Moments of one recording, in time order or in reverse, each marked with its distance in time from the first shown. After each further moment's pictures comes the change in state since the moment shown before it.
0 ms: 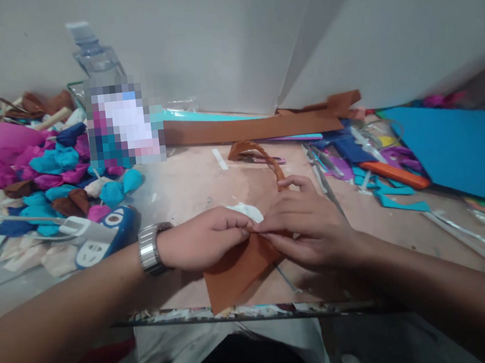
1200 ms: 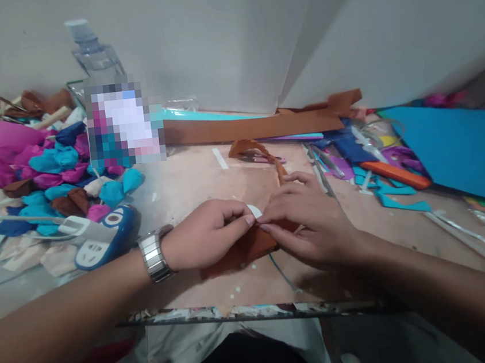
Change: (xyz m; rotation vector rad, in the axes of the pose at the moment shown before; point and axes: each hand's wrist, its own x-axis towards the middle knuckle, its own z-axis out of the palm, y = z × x) left_hand 0.001 -0.003 0.005 0.176 0.266 0.126; right_hand 0.001 0.000 -0.001 -0.034 0.001 0.111
